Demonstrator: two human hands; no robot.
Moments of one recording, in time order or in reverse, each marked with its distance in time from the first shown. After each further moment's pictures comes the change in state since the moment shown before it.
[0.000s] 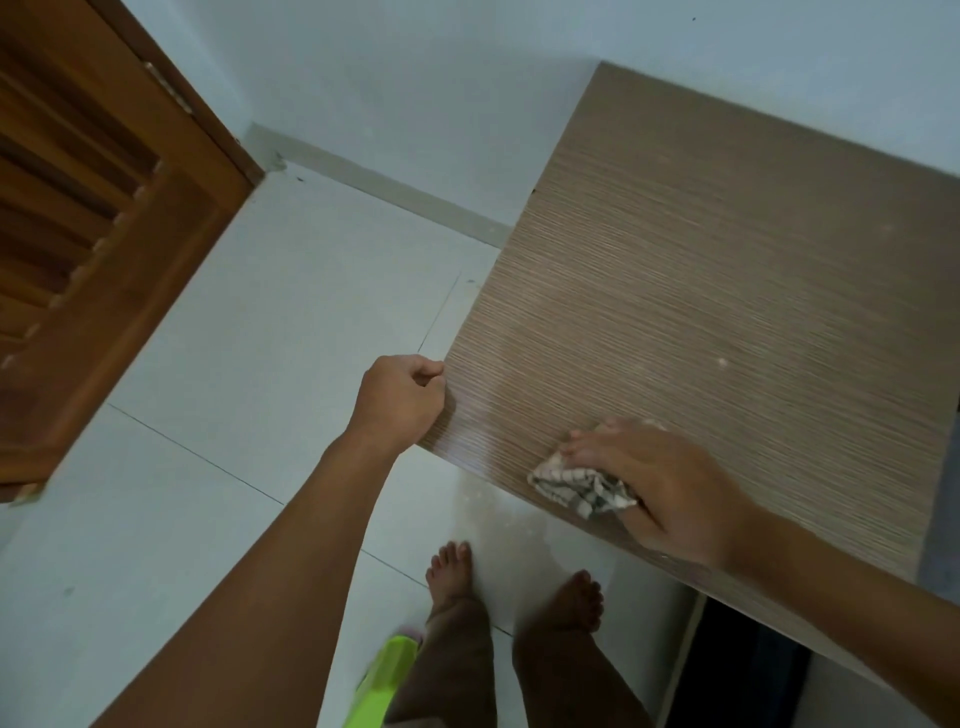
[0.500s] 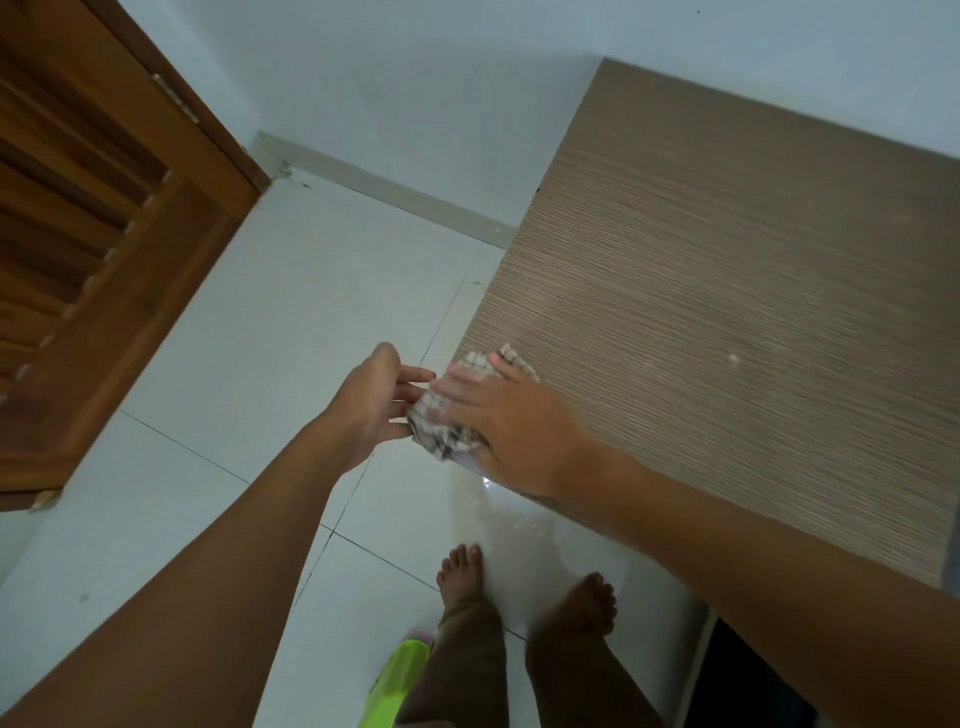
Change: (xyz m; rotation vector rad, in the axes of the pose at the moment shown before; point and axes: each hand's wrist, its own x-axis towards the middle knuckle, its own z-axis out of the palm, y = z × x) left_hand 0.013 -0.010 -0.026 -0.506 -0.216 -0.385; right_hand 0.118 -0.025 0.053 -0.172 -0.114 -0.049
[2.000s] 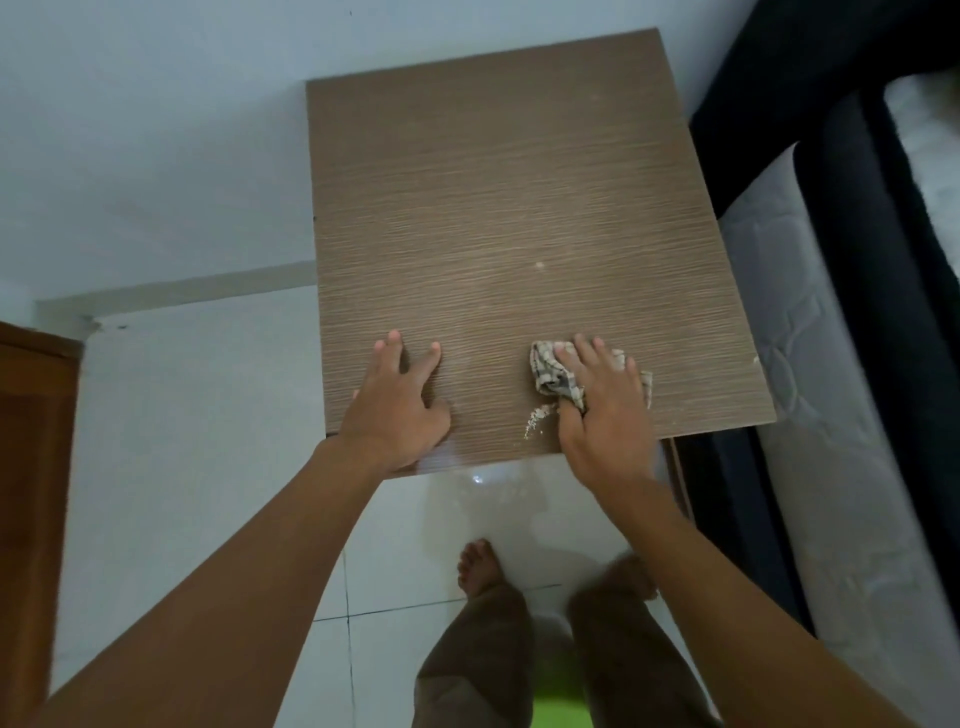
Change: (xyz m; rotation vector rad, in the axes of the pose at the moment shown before) left_hand -0.018 0.001 0.094 1.425 -0.282 0.718; right_hand -0.151 -0.033 0.031 0.211 0.747 1.231
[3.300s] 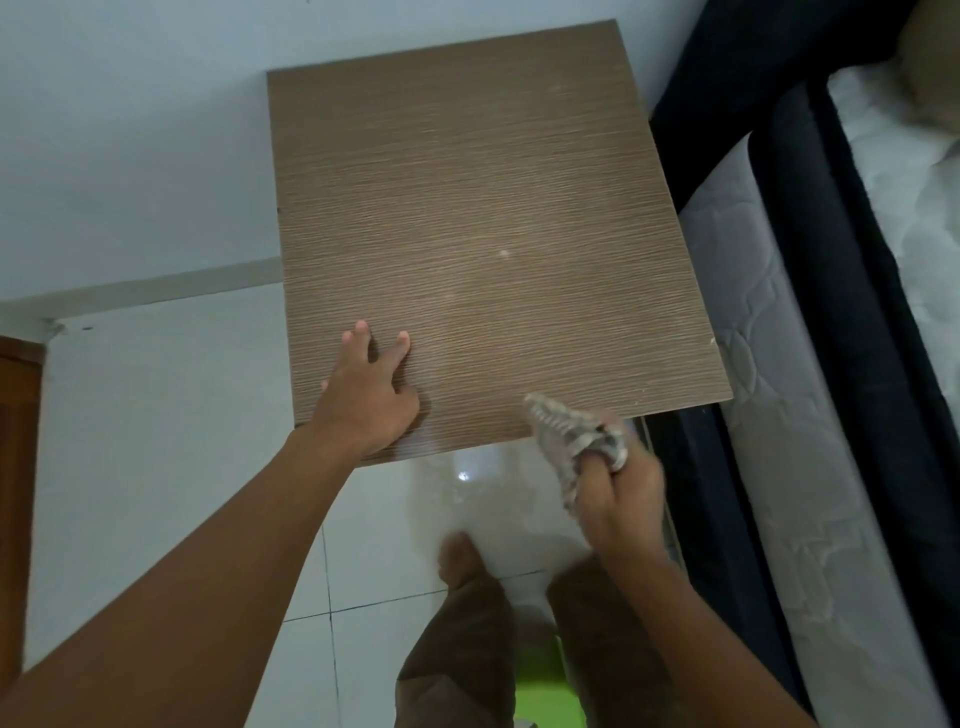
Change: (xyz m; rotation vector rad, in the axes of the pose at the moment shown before) left_hand 0.001 0.003 0.006 -0.043 0.026 -0.025; right_hand -0.079 -0.009 -0.039 0.573 0.177 0.260
